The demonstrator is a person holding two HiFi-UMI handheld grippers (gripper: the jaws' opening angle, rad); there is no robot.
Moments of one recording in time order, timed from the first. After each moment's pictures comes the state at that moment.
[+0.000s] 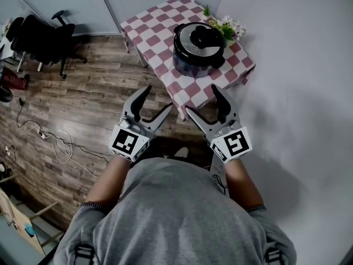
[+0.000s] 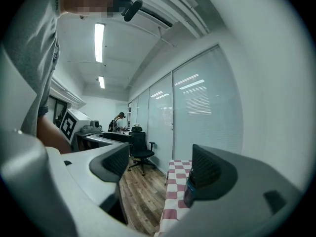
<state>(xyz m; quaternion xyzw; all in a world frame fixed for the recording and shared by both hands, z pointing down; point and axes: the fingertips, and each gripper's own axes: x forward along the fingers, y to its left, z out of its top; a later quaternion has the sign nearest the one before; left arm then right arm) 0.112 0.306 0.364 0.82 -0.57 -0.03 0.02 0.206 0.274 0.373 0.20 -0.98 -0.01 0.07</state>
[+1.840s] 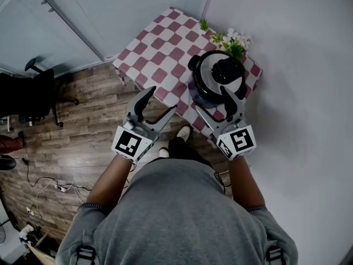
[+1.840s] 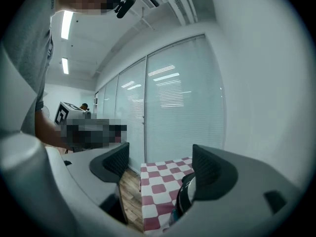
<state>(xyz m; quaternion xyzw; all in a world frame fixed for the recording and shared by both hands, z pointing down) -0.077 0.115 0.368 0.91 -0.42 -0.04 0.01 0.042 0.097 0.406 0.38 -0.92 0.02 0.10</state>
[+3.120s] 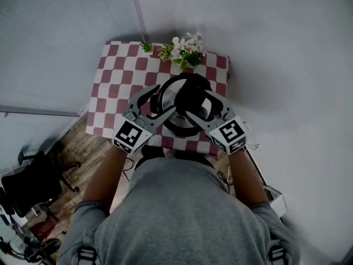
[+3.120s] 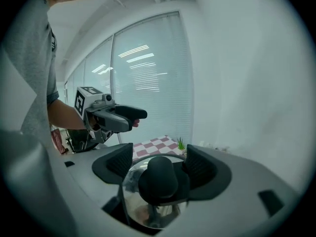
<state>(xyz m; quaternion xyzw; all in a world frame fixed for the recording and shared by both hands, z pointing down) 0.082 -0.078 0.402 0.99 -0.12 0.06 0.00 0.145 -0.040 0.449 0.50 -0.84 0.12 0.18</state>
